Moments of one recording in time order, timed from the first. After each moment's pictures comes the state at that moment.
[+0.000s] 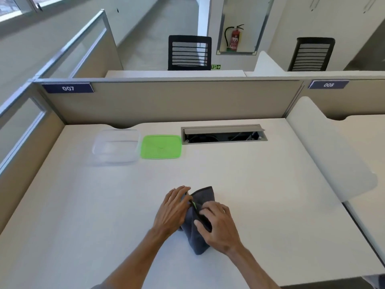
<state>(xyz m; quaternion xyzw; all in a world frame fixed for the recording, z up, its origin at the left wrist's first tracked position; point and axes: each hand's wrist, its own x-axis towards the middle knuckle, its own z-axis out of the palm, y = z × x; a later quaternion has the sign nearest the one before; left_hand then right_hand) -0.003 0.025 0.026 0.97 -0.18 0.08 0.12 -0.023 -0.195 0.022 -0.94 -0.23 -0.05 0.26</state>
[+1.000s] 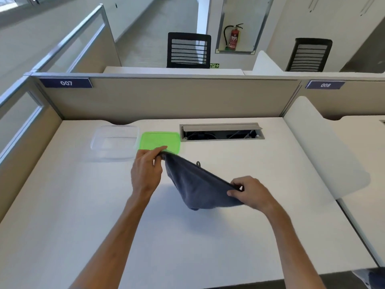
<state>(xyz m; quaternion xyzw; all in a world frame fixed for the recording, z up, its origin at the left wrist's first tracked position) 0.048 0.077 0.136 0.91 0.13 0.20 0.35 0.044 -0.261 0.161 -0.95 -0.04 0.19 0.25</state>
